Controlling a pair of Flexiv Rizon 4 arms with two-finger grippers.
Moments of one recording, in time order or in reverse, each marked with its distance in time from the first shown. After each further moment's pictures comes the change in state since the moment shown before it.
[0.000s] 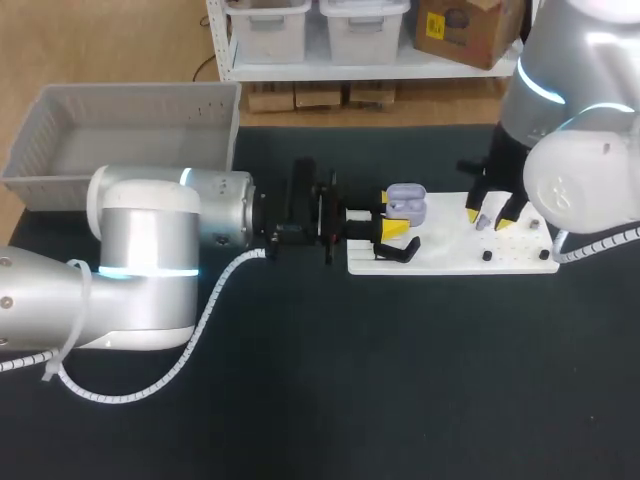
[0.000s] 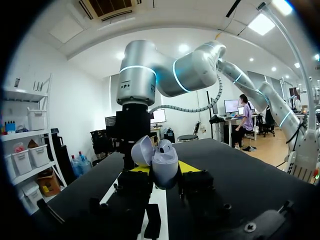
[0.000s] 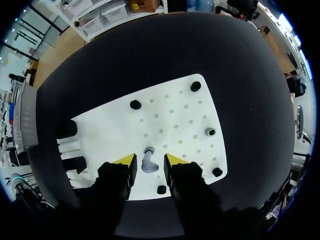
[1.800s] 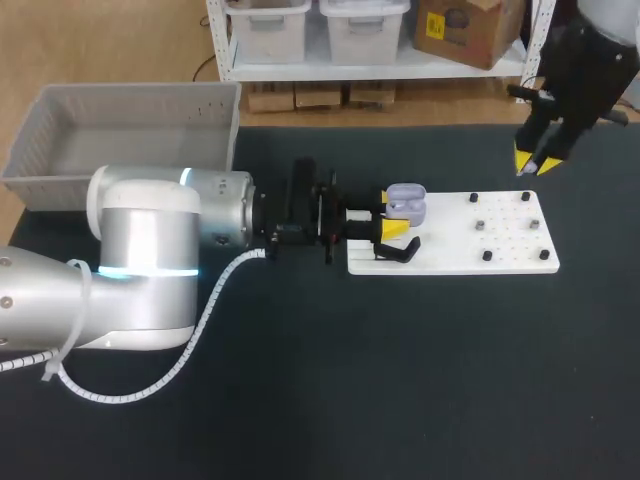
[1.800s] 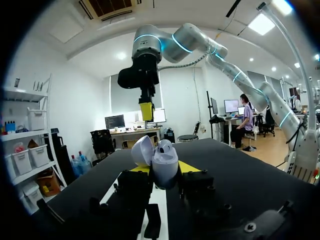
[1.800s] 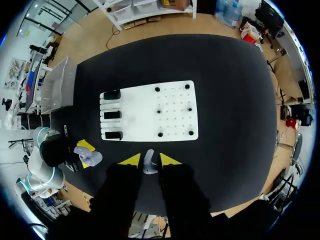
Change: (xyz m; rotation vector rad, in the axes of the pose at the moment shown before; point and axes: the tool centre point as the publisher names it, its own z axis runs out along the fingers) left arm 0.000 0.000 0.000 0.000 0.000 0.000; right arm 0.036 -0.009 -0.159 -0.113 0.116 -0.216
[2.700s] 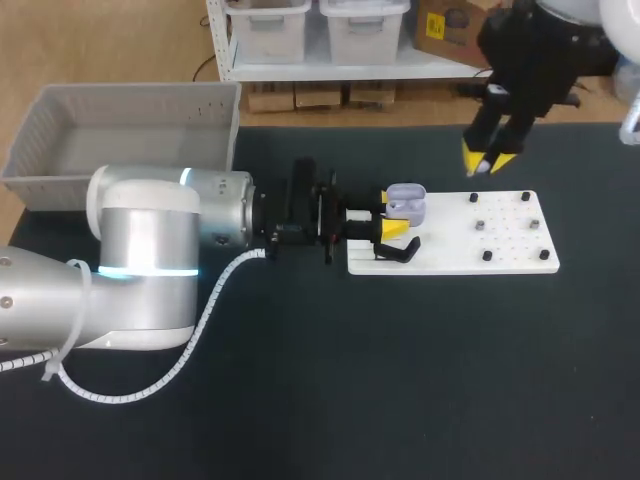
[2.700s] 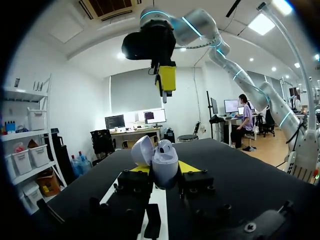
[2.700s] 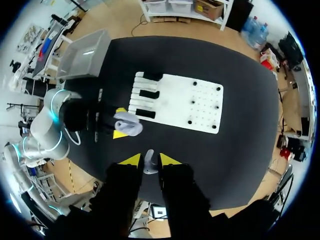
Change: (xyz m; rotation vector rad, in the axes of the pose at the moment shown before) left arm 0.000 0.000 0.000 0.000 0.000 0.000; right arm 0.054 0.084 -0.023 -0.001 0.044 -0.276
